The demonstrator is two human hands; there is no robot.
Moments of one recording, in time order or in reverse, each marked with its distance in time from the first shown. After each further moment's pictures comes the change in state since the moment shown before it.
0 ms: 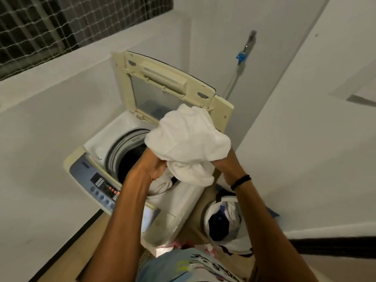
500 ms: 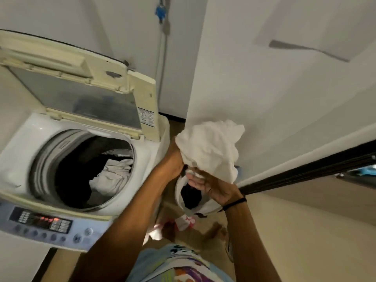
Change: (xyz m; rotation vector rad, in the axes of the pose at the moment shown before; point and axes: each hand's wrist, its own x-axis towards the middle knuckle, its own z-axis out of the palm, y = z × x) left_hand 0.015 -0.093 0.169 0.320 -0.341 -0.234; right_hand -0.076 0.144 -0.107 1.136 0.140 0.432
